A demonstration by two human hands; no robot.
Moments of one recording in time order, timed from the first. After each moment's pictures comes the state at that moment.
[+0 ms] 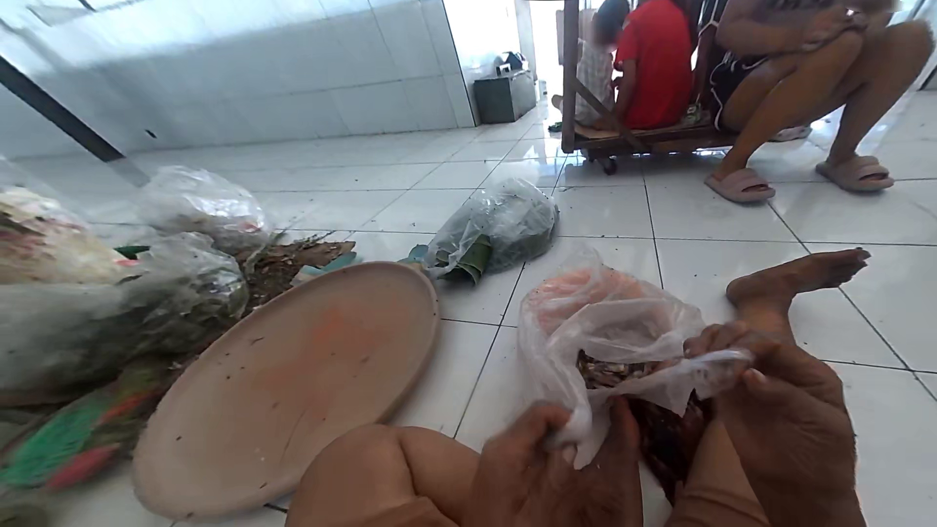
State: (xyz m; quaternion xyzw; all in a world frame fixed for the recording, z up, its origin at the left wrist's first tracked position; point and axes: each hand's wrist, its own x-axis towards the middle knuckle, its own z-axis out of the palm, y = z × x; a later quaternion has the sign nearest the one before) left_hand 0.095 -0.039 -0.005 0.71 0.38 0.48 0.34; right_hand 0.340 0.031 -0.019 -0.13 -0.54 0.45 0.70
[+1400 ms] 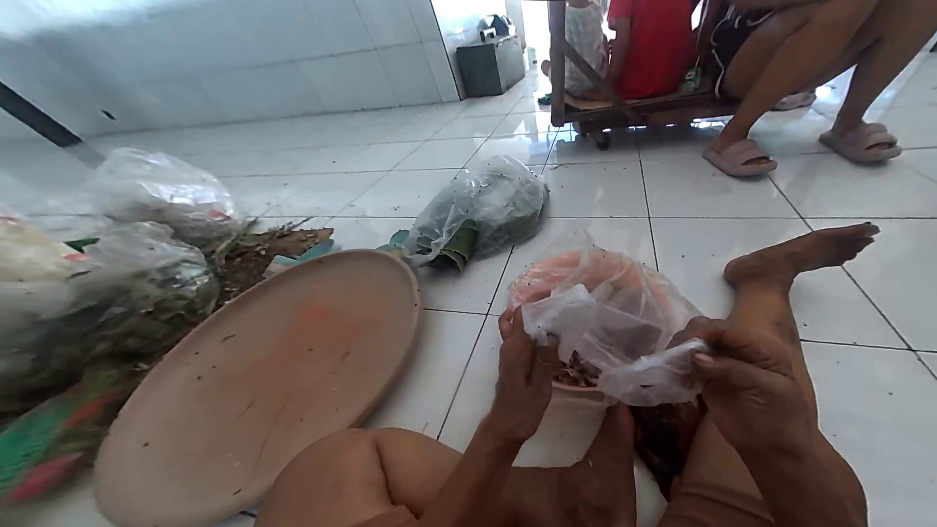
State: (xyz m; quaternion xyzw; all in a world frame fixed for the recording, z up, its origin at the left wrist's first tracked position) left_hand 0.111 0.073 -0.057 0.71 0.39 0.55 0.20; right_hand 0.356 0.056 -0.055 -0.24 -0.51 0.49 0.66
